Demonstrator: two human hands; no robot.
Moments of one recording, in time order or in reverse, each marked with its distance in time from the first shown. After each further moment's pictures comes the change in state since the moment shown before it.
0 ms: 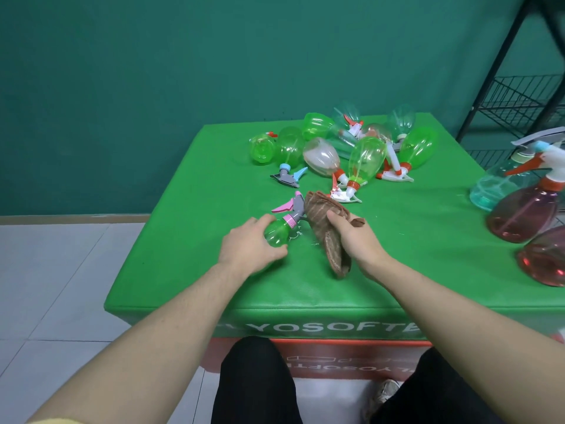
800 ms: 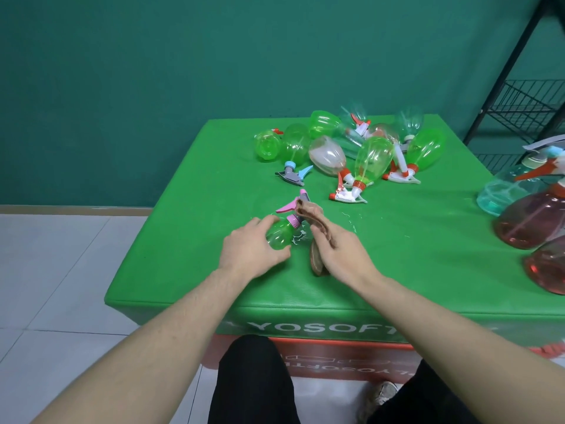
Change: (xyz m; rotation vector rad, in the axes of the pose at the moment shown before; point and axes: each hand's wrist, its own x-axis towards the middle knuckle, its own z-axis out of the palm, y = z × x) left_hand -0.009 -0.004 0.005 -0.001 0.066 -0.003; right_hand -0.017 0.010 0.023 -0.466 -0.035 -0.352
